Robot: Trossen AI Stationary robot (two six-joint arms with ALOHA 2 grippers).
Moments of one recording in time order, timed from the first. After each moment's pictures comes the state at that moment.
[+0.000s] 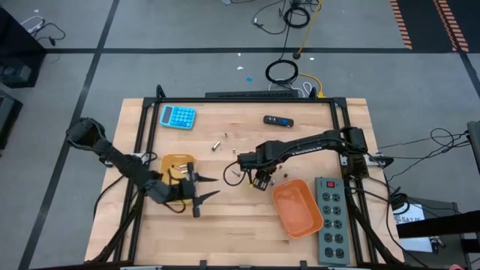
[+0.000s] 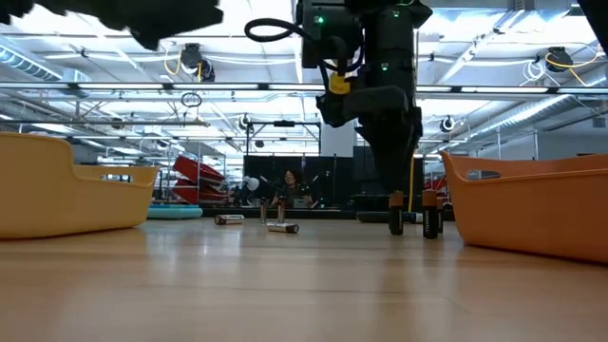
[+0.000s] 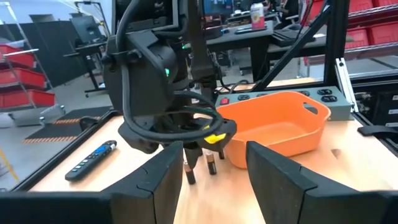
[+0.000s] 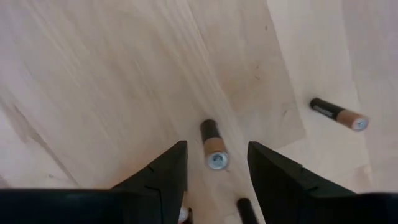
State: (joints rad) left arm -0.62 1.34 0.49 0.75 -0.76 0.11; right arm 0.05 1.98 1.51 -1.07 0.05 0.49
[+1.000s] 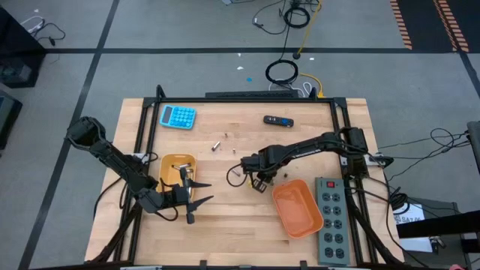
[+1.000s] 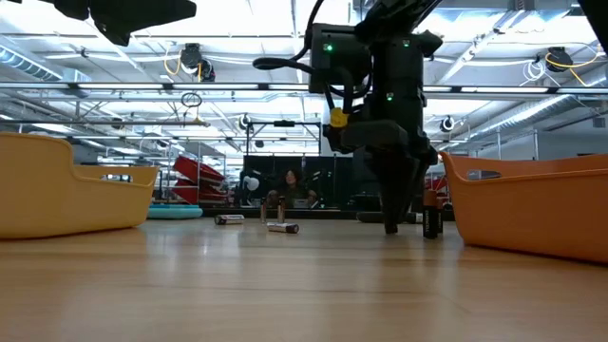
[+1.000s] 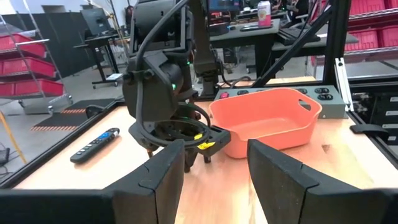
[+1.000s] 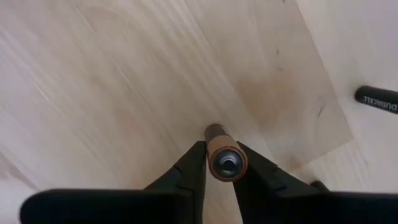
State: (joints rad) left arm -0.74 1.34 0.50 0.71 -0.92 0.03; right arm 0.04 1.98 1.36 -0.89 0.02 0.63
